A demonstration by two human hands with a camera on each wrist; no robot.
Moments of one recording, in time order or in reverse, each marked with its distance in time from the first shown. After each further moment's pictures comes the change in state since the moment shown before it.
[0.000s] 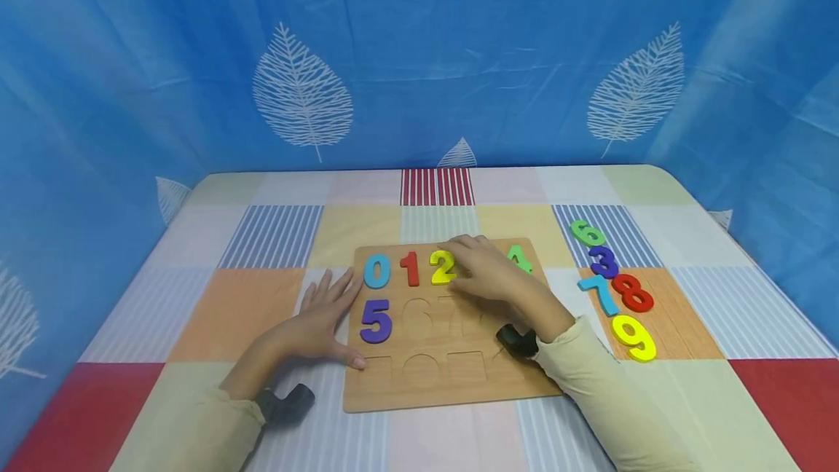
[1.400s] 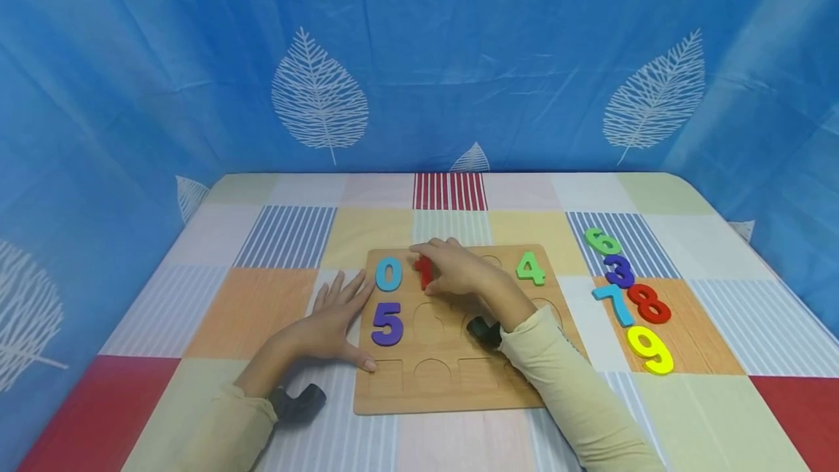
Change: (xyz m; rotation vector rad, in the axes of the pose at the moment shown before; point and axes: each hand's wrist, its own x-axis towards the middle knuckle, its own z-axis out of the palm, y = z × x) left_hand 0.000 0.000 0.000 -0.003 -0.004 -0.008; right_hand 0.046 -0.040 0.005 0.059 -0.175 0.000
